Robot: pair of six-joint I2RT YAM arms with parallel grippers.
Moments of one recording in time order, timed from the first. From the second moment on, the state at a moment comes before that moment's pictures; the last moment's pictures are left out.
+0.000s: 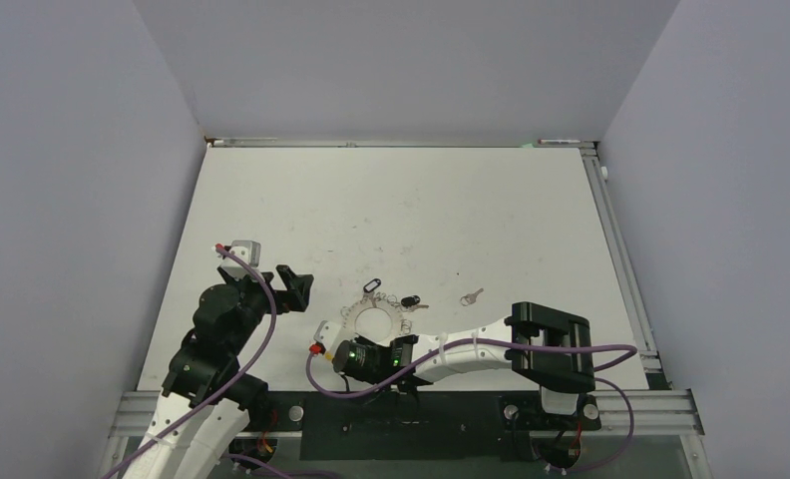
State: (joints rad) left arm -0.38 0.37 0.52 -0.42 -0.07 -0.36; right arm 1.45 1.79 1.03 -0.21 0.37 0.14
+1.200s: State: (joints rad) left arm -0.38 0.38 0.52 -0.42 -0.07 -0.36; right arm 1.45 1.73 0.97 -0.15 0.43 0.10
